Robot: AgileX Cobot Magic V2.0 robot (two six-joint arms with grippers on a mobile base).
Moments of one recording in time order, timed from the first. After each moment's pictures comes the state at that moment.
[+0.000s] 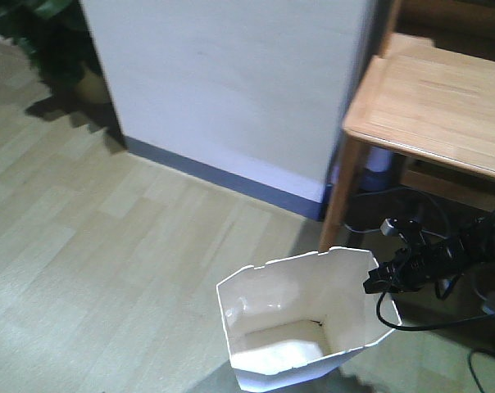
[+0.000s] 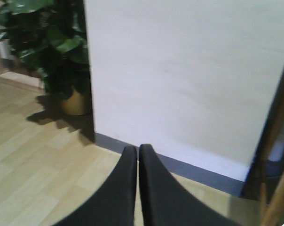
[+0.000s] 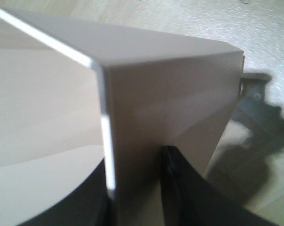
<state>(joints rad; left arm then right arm) 0.01 -0.01 0.03 -0.04 0.26 -0.04 -0.25 2.57 -1.13 1.18 0.62 -1.62</state>
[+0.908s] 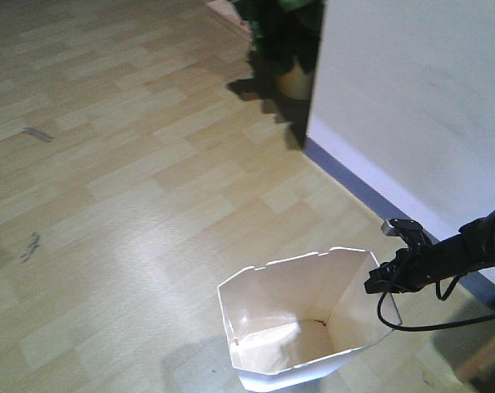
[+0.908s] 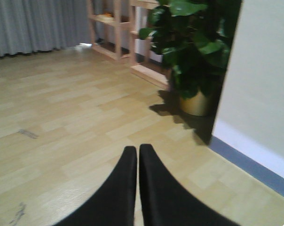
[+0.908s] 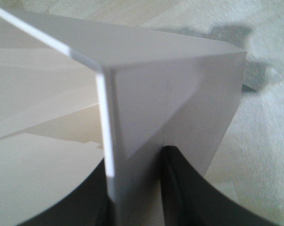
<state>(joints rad) 0.01 -0.01 0.03 -0.04 0.26 -0.04 -0.25 2.57 -1.13 1.17 0.62 -1.62</state>
